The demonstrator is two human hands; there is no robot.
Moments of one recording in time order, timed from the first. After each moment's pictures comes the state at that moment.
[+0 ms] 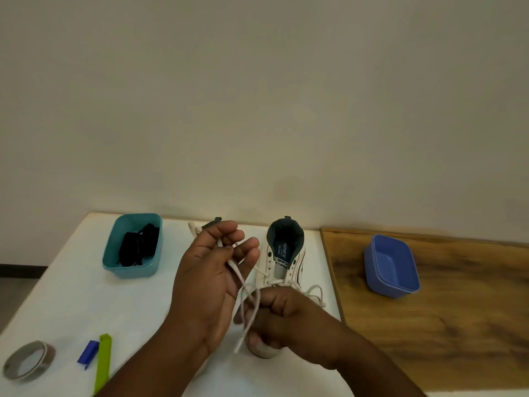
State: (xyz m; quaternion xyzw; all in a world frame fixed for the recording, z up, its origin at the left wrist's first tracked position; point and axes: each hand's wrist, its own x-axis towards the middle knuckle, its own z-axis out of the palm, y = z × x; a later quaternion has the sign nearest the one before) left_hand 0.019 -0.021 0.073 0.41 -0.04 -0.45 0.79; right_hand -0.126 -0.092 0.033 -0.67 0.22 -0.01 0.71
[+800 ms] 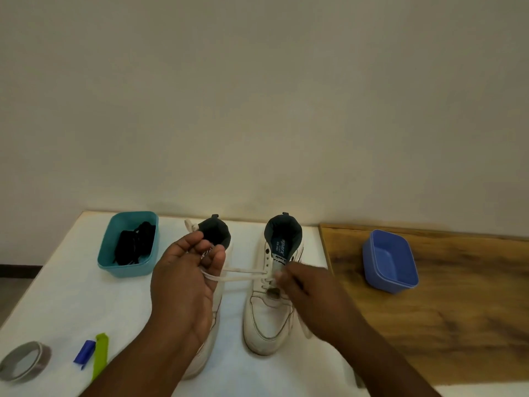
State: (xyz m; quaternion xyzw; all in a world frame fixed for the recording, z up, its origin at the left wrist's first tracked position) left_hand 0.034 -0.018 0.061 0.46 0.09 -0.40 0.79; right_hand -0.147 -0.120 0.014 -0.86 0.39 -0.10 0.31
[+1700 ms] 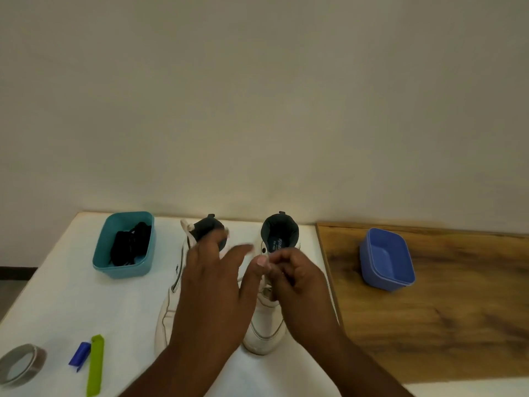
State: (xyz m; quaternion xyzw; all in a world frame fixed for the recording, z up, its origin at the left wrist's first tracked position) left_hand 0.009 -0.012 0.034 0.82 -0.48 -0.09 0.31; right_hand -0.120 -0.095 0.011 -0.73 0.39 -0.31 0.46
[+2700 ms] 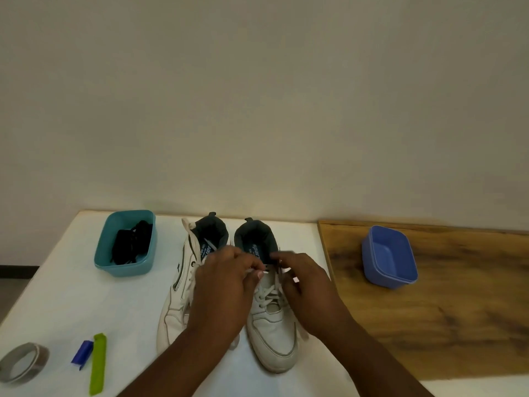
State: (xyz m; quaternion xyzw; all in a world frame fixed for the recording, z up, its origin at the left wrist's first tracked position) left_hand 0.019 -0.040 -0.026 0.79 -0.50 -0.11 0.34; right_hand -0.143 -0.130 -0.026 -0.85 0.38 -0.19 0.31
